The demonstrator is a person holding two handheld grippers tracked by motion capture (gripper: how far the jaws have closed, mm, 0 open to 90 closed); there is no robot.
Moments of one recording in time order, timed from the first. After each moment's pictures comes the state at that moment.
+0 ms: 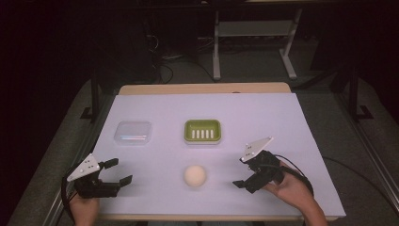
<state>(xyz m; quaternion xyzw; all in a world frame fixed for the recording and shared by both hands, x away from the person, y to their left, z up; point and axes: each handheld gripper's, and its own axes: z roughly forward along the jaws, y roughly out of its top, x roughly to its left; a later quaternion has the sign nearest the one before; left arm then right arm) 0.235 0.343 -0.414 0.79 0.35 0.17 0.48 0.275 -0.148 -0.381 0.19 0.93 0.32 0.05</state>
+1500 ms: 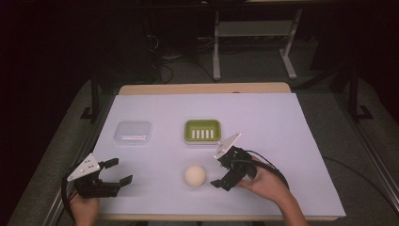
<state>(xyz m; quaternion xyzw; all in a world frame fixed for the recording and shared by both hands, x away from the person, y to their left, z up) 0.235 0.343 -0.414 0.79 0.35 0.17 0.48 0.293 -0.083 -0.387 0.15 0.94 0.31 0.02</state>
